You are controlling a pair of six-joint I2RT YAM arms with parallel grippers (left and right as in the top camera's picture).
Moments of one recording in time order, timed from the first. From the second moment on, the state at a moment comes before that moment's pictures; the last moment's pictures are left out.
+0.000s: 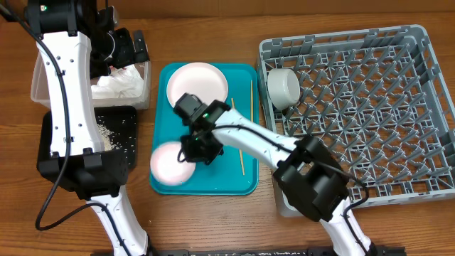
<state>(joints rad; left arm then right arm) 0.10 2.13 2.52 -1.68 0.17 -0.19 0.85 2.24 1.75 -0.91 -0.38 0.62</state>
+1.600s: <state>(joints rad) 0.10 2.13 2.52 -1.68 0.17 -0.19 0.73 1.72 1.24 -1.23 1.33 1.01</state>
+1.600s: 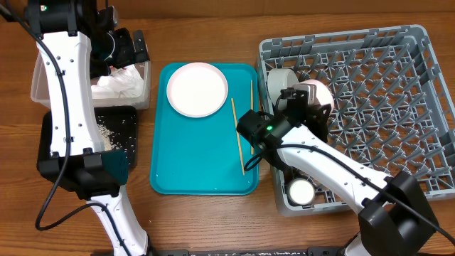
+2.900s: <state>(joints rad) 0.10 2.13 2.52 -1.68 0.17 -0.19 0.86 1.72 1.33 -1.26 0.89 0.97</state>
